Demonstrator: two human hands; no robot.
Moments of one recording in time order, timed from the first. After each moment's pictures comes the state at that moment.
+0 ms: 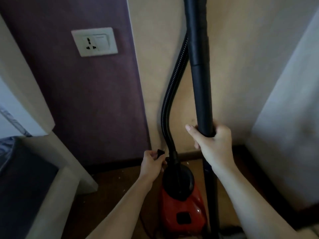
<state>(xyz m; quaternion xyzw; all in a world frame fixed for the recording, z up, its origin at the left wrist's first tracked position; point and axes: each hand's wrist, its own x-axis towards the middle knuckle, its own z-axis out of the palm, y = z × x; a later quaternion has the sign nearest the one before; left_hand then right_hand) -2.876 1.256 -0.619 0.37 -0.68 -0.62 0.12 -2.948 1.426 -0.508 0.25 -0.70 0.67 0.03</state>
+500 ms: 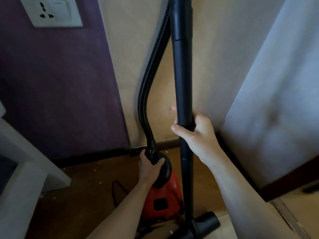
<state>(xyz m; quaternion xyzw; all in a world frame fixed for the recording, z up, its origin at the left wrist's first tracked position) -2.899 1.320 -0.694 0.37 -0.72 -0.59 0.06 -2.959 1.462 -0.519 0.33 -0.70 0.63 -0.08</state>
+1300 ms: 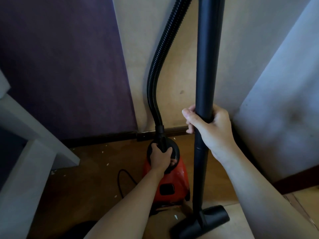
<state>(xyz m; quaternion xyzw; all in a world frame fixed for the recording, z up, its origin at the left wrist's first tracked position) -2.912 1.337 -0.722 0.42 -0.62 -0.66 0.08 -2.960 1.463 -0.550 0.29 -0.67 0.68 -0.08</state>
